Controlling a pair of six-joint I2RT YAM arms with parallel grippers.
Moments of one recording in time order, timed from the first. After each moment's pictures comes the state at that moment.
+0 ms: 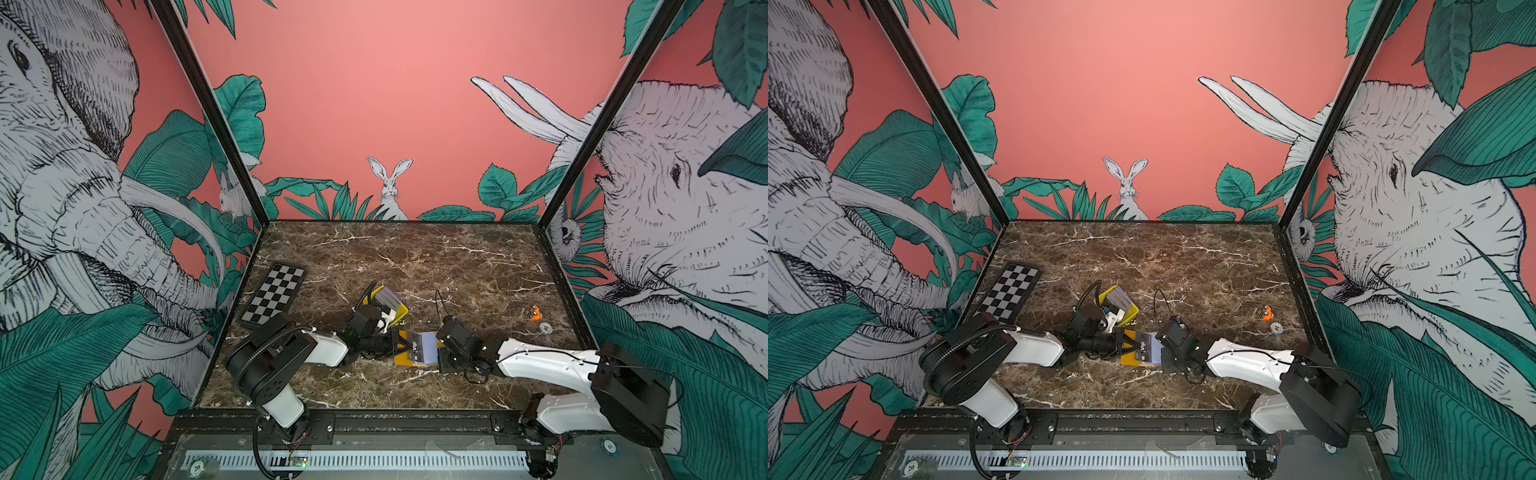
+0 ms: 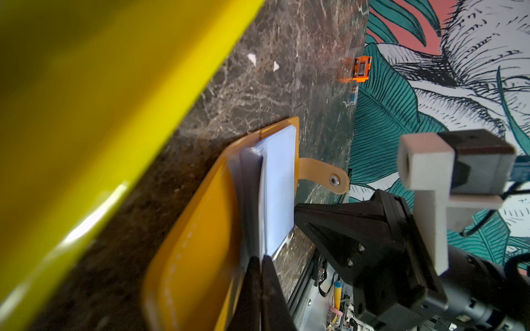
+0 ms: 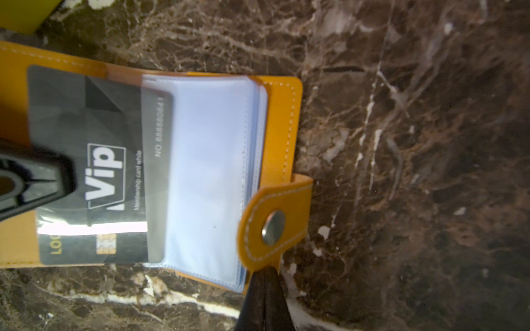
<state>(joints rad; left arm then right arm) -0.77 1.62 0.46 0.49 0.60 -1.02 0.94 1.34 0.57 -0.39 0.06 0.73</state>
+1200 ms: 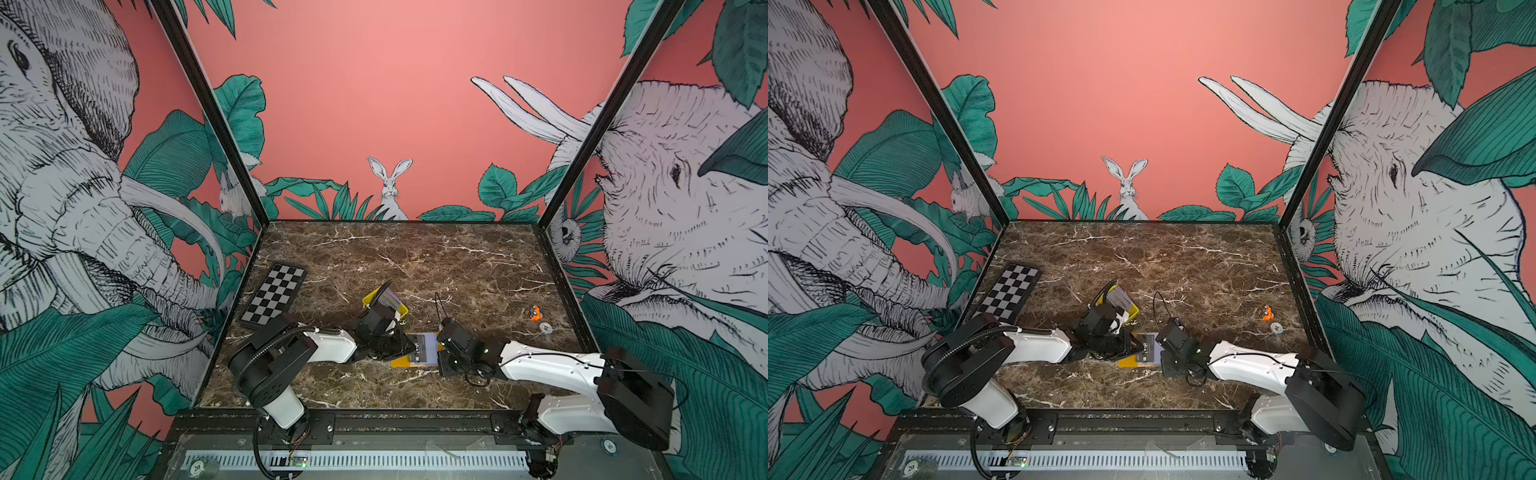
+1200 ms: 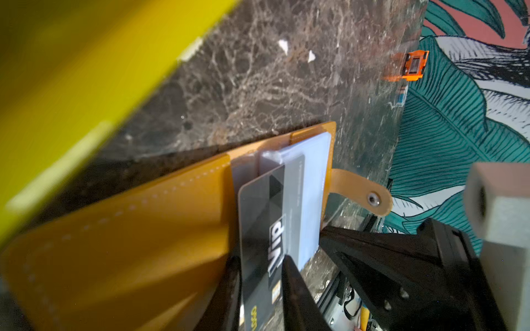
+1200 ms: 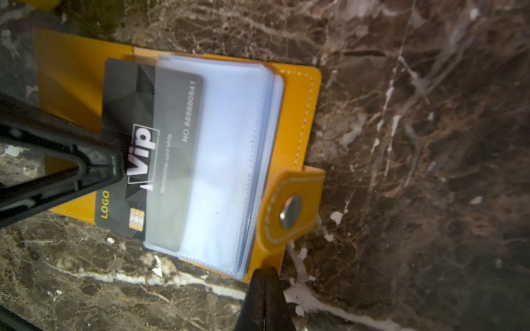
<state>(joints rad) -0.84 1.61 0.58 0.21 0.45 -1.00 0.96 1.29 0.56 -0.40 0.06 0.72</state>
